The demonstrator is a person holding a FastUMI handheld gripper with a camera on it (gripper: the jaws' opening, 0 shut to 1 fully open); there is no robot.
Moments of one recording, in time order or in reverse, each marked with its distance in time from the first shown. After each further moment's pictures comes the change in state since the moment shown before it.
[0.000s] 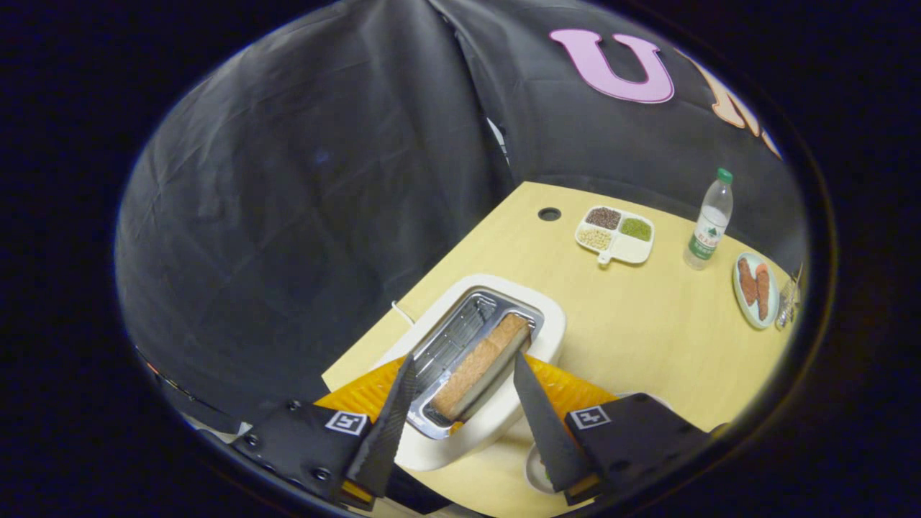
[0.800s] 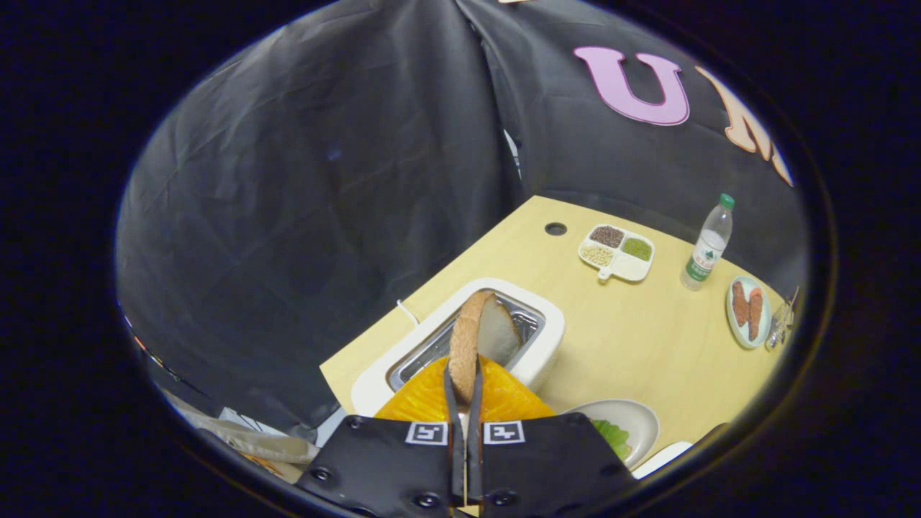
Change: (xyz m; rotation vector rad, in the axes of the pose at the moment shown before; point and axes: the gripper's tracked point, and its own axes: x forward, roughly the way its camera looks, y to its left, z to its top) arm -0.034 0.007 0.010 -0.050 -0.090 0.040
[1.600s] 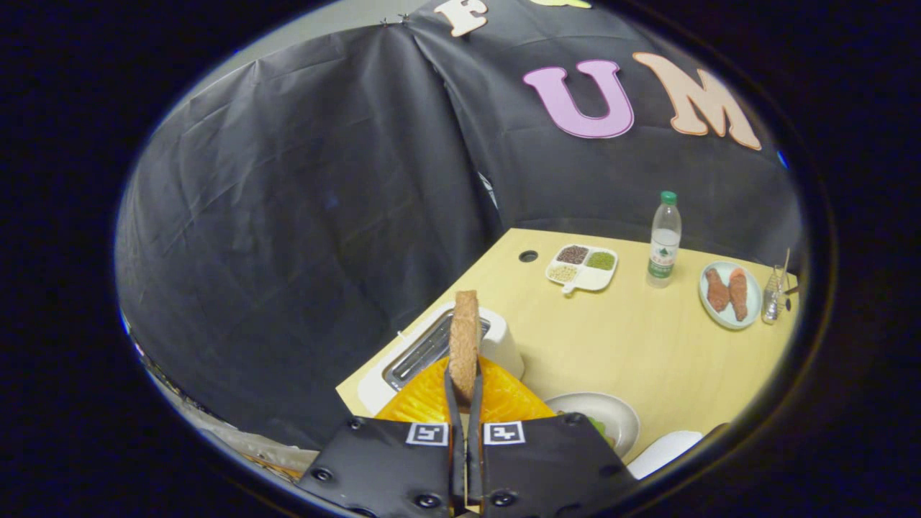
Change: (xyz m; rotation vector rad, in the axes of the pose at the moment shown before) arm -0.074 -0.059 0.005 0.123 -0.132 0.012
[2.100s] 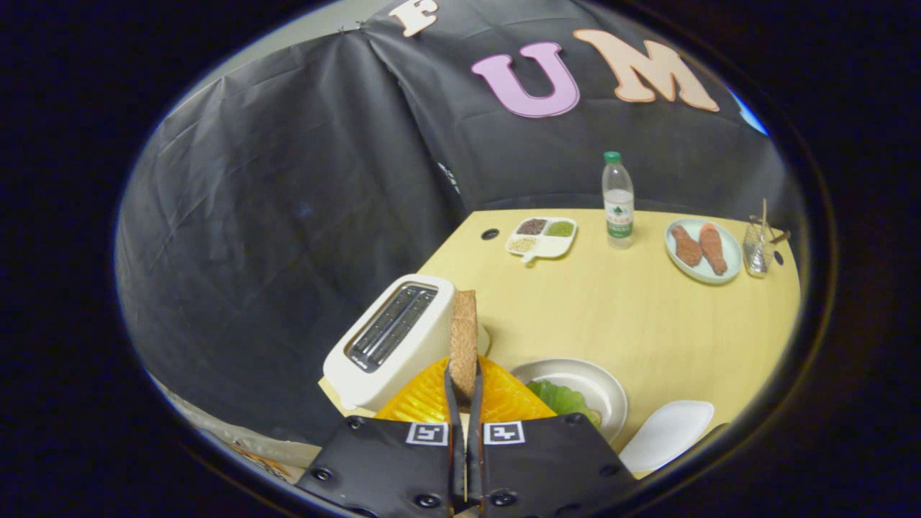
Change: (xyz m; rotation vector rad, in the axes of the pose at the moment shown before) arm -0.014 -0.056 -0.052 0.127 0.031 -0.094
